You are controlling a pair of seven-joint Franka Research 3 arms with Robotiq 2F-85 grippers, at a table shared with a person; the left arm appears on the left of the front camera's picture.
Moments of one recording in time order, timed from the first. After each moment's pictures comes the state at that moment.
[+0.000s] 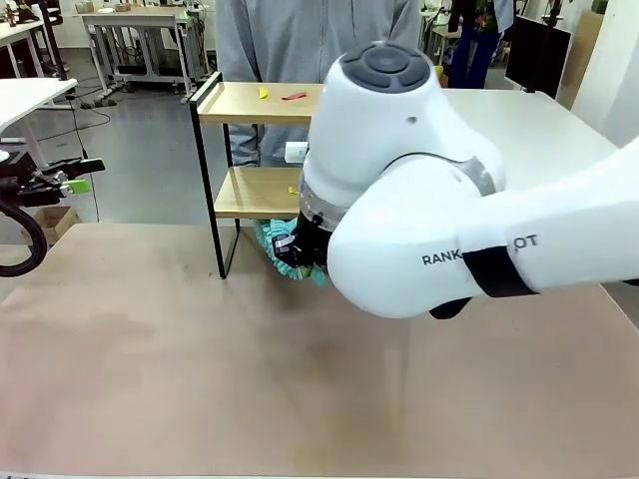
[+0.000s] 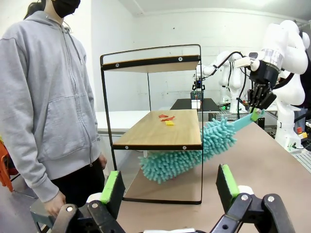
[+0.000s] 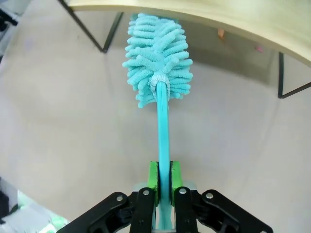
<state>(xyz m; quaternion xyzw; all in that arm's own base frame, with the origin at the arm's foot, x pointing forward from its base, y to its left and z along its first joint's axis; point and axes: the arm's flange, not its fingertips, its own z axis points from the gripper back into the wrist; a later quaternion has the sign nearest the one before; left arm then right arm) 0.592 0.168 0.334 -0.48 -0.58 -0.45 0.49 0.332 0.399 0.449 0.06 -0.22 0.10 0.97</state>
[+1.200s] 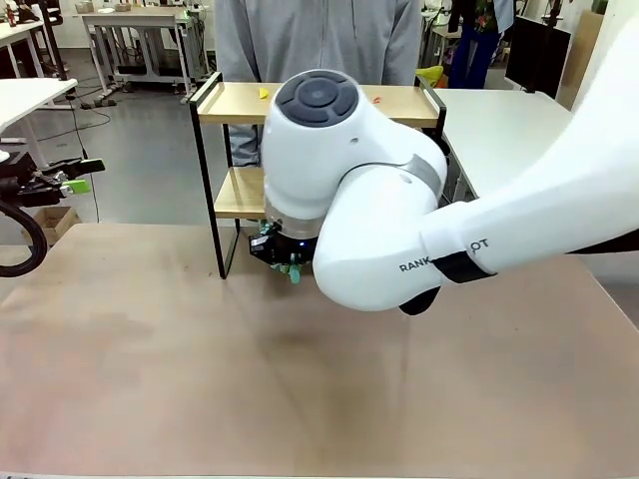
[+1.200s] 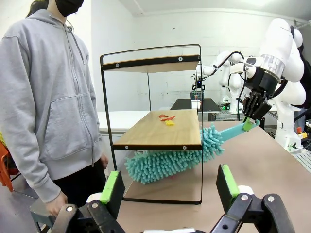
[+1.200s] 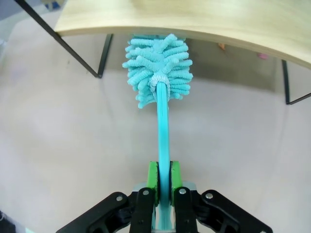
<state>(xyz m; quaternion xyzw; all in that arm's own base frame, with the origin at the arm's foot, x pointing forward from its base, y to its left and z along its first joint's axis) 0.592 0.168 0.334 -0.48 -0.58 -0.45 0.49 0.355 0.443 0.425 0.04 -0.25 0.04 0.97</state>
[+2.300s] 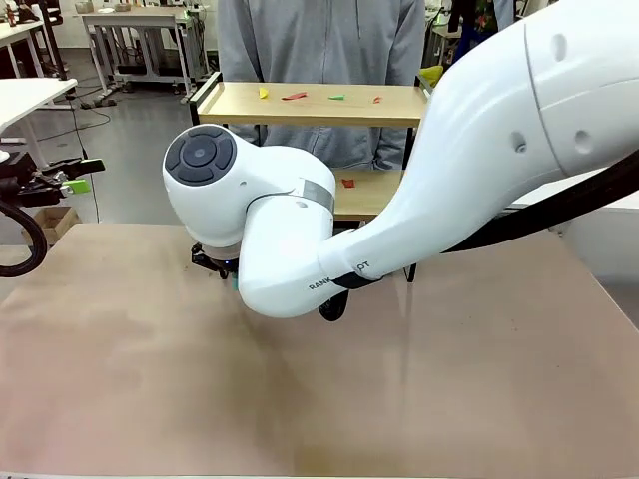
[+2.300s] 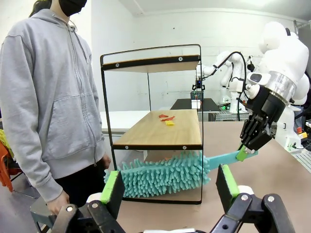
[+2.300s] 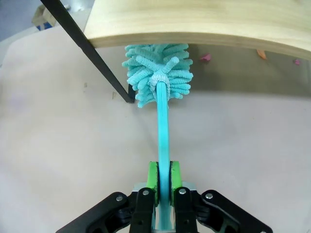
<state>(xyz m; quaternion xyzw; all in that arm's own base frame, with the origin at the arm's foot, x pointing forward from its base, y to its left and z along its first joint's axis) 0.592 0.168 0.334 -0.48 -0.58 -0.45 0.49 0.384 0.540 0.372 0.04 -0.28 -0.01 0.96</state>
